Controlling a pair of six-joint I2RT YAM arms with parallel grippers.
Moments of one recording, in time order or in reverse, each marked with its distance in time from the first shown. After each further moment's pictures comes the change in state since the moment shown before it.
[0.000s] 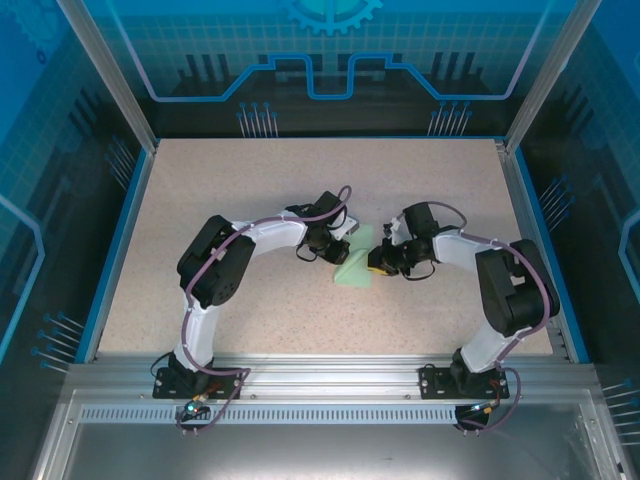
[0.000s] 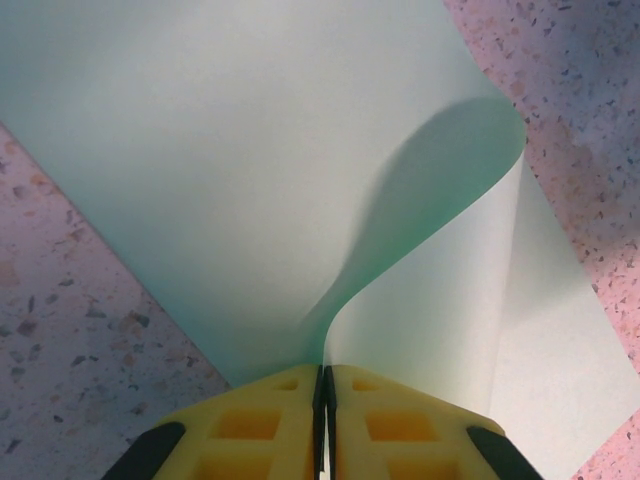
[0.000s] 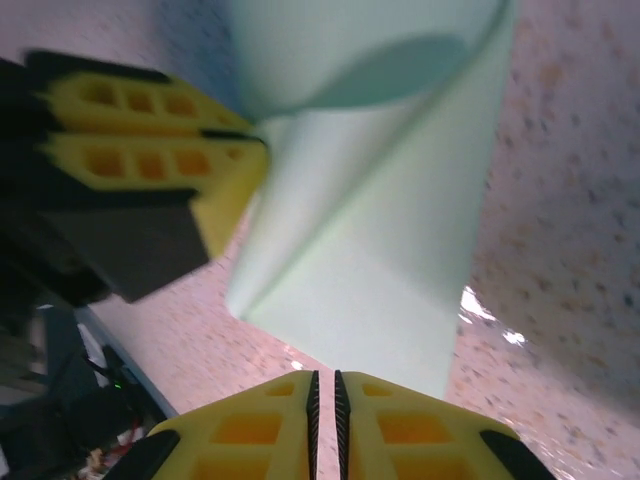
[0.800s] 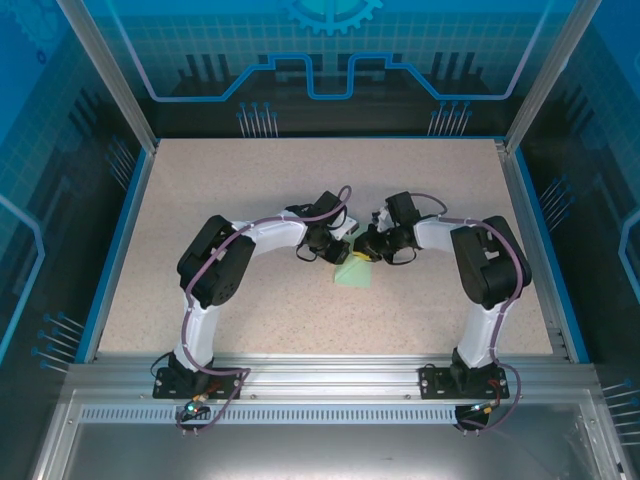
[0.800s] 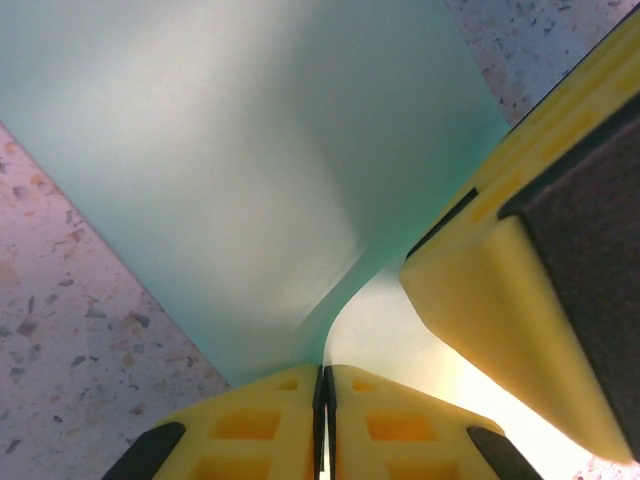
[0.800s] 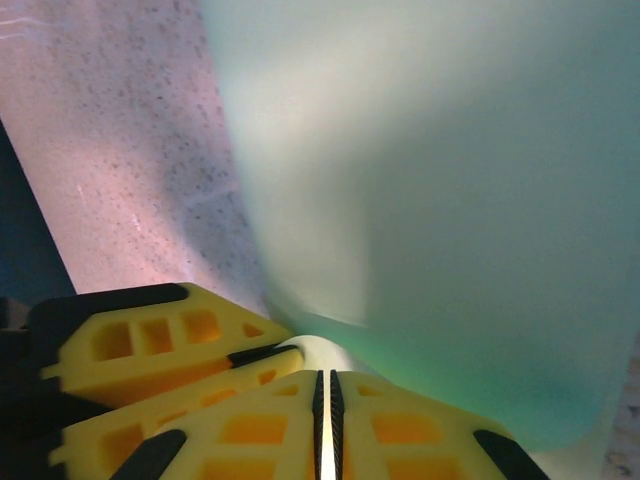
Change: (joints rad) left arm 0.000 0.000 0.000 0.000 0.000 0.000; right arm 0.051 0.226 0.169 0.112 0.045 0.179
